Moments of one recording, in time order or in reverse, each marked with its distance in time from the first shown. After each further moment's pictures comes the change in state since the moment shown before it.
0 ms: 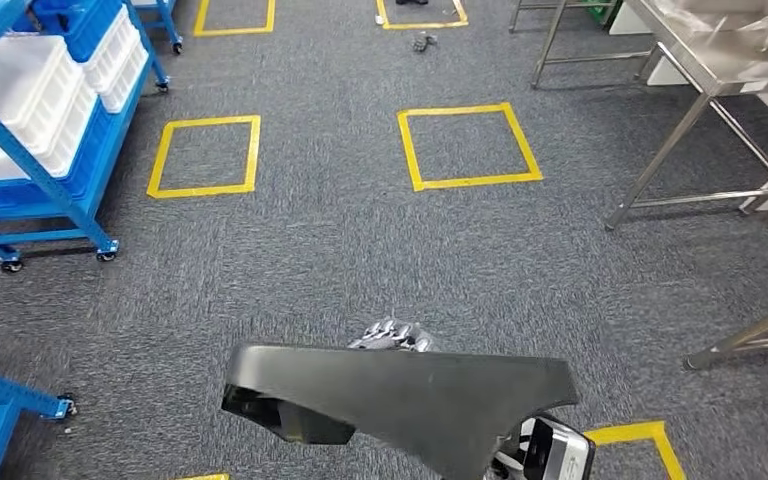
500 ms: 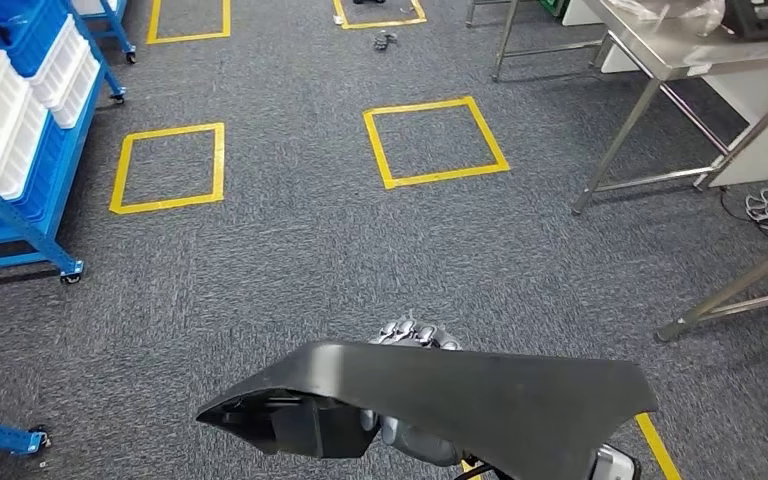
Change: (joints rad) left arm 0.007 -0.010 0.016 0.000 0.001 0.023 -0.008; right arm 0.006 -0.014 0.007 -0.072 -0.046 -0.048 -0.003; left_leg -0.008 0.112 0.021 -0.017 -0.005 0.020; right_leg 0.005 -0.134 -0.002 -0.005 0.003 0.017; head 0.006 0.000
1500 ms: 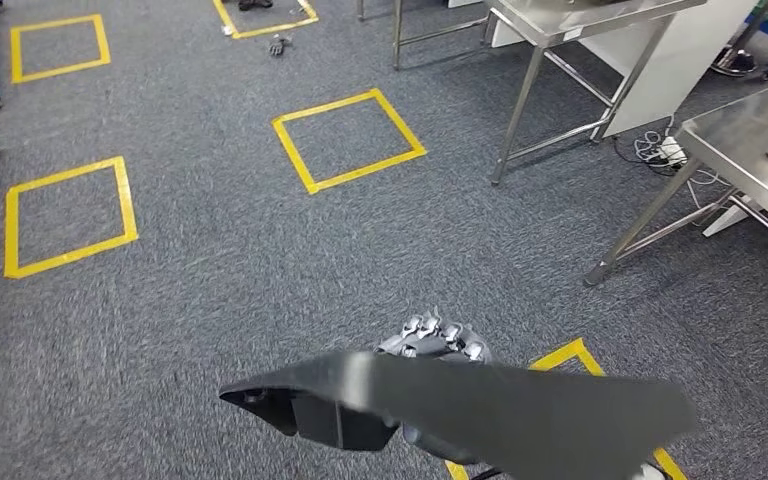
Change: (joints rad) left arm 0.008 -0.008 0.019 0.000 -0.020 0.005 0.001; right arm -0.002 -0.064 -0.004 -0.063 -0.022 -0.046 0.002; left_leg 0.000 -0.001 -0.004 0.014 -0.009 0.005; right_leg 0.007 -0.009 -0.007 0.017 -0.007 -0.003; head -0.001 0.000
